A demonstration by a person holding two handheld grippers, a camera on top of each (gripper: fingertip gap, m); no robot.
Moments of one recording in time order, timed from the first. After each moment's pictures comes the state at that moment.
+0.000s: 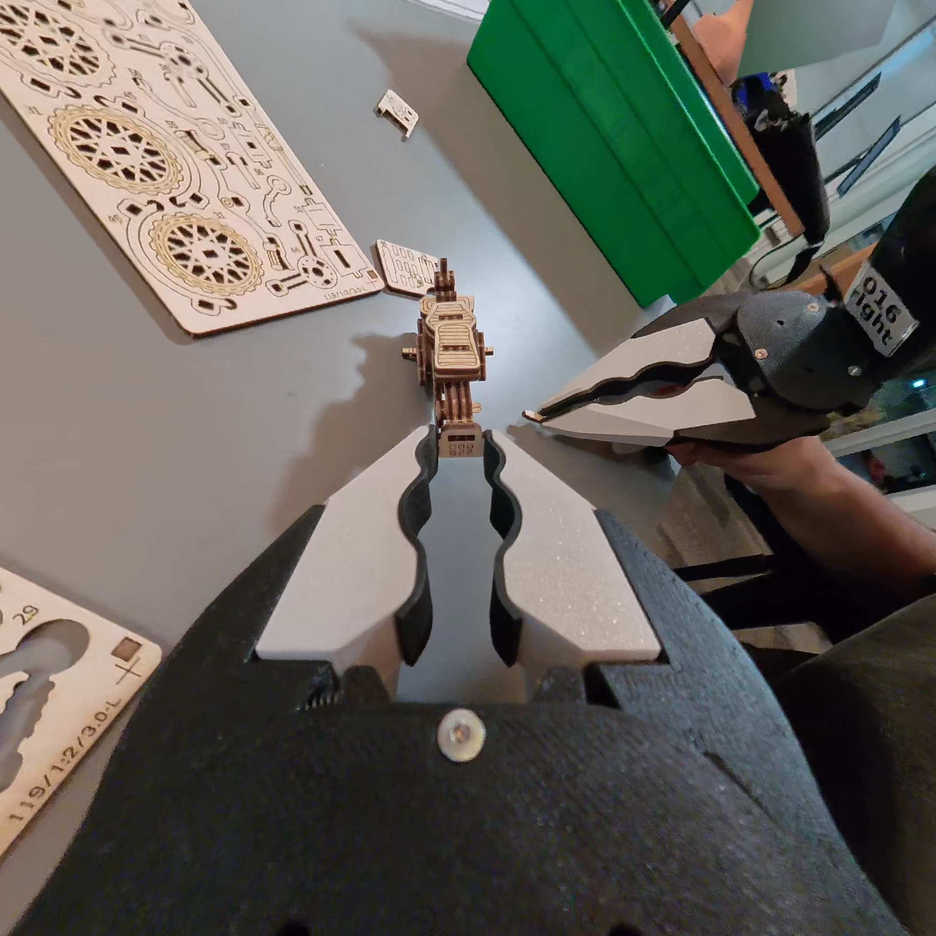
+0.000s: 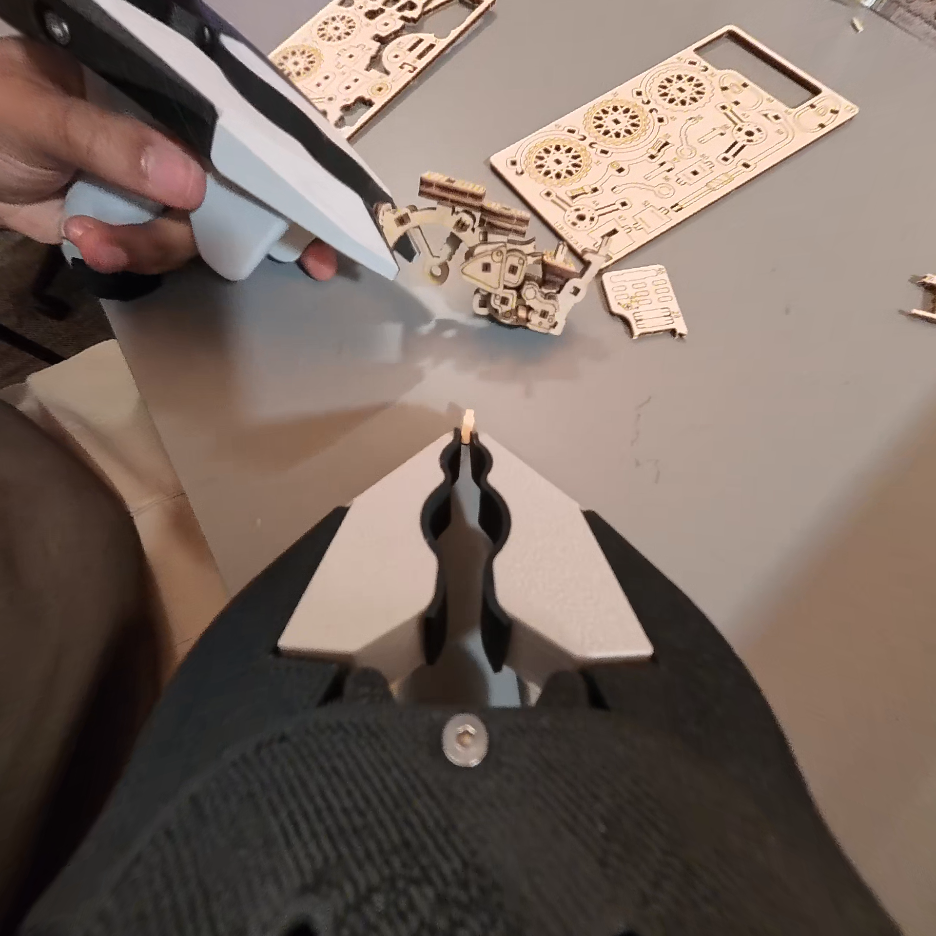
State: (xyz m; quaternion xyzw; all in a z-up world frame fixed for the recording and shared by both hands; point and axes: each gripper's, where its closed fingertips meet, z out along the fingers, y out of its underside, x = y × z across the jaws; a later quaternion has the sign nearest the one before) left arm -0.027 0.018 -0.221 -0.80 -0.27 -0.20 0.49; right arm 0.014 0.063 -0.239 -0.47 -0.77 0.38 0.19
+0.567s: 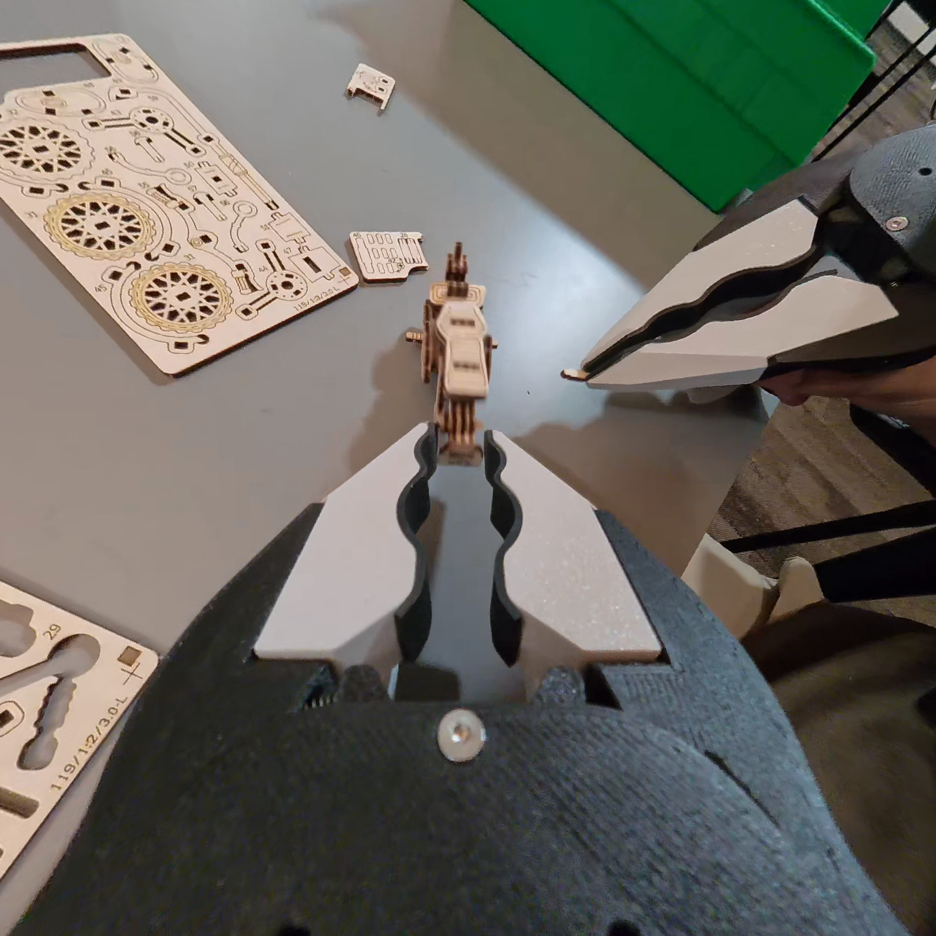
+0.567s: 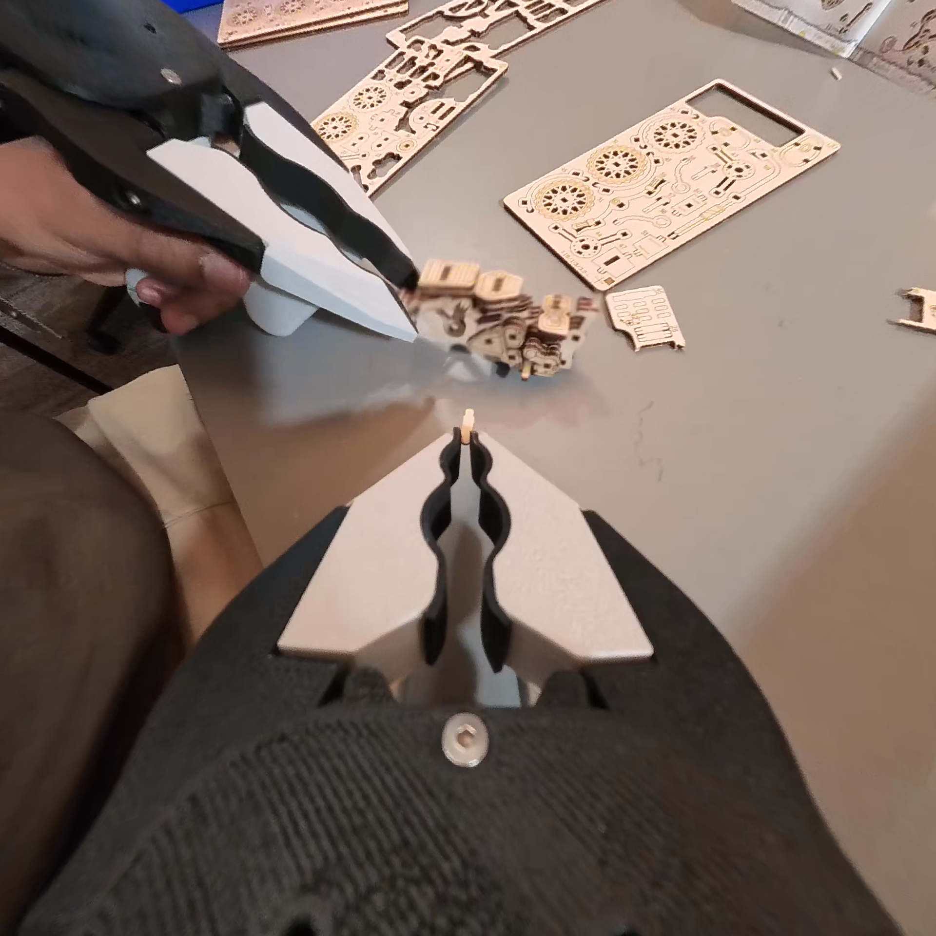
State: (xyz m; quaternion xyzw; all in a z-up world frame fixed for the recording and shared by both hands) left arm -0.013 0.022 -0.228 -0.86 -0.19 -0.08 0.46; right arm 0.023 0.061 -0.223 -0.47 -0.75 0.42 0.19
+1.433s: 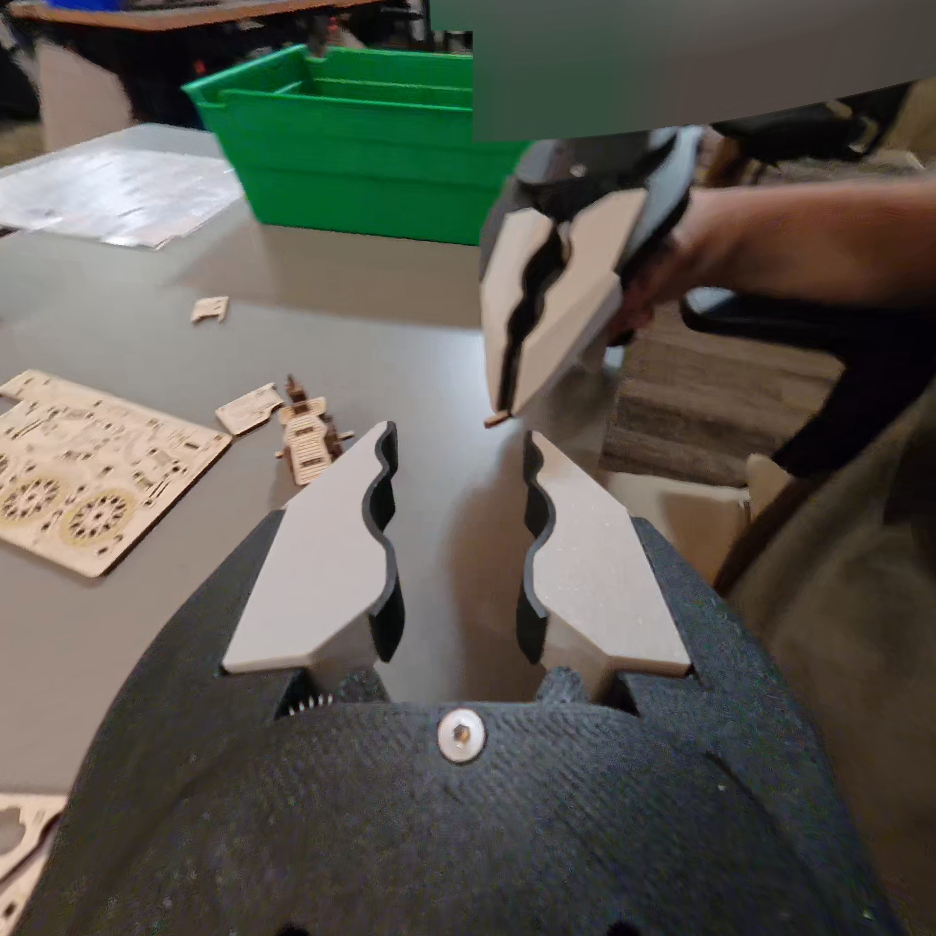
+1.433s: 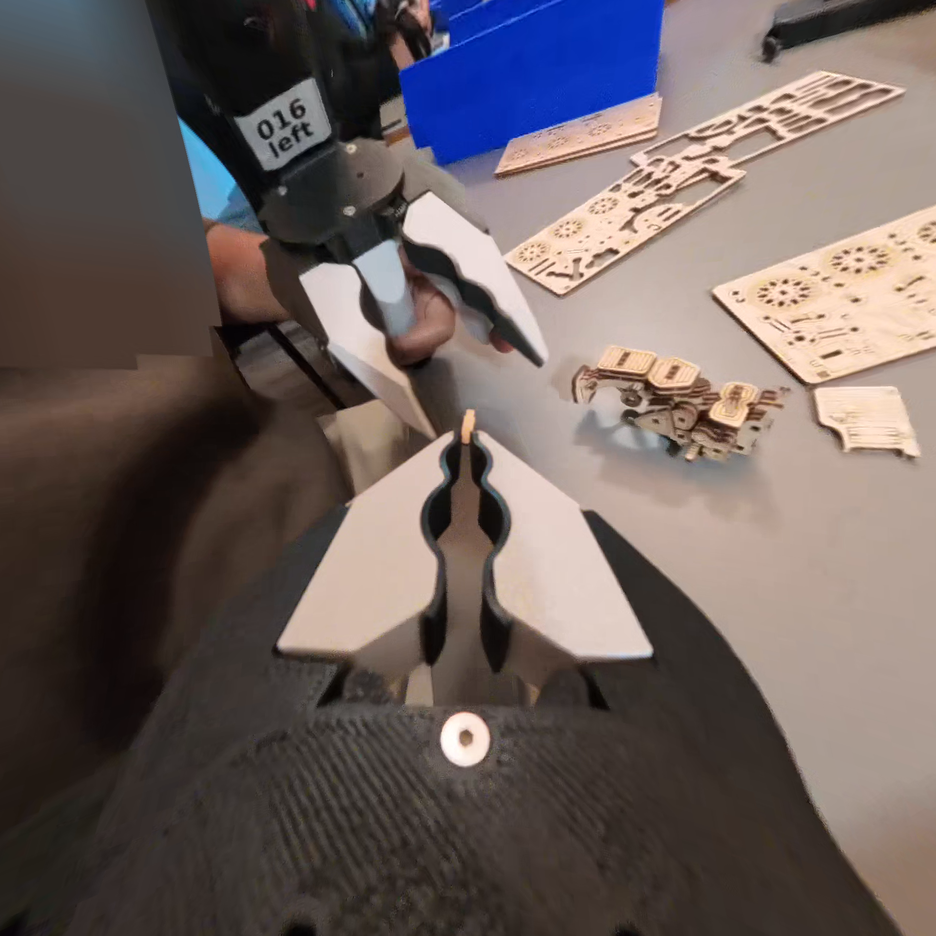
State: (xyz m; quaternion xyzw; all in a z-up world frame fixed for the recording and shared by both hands) left arm 0.051 0.020 -0.184 -0.82 0.05 -0.04 0.57; right arm 0.059 0.017 -0.182 -0.34 -0.74 0.57 0.05
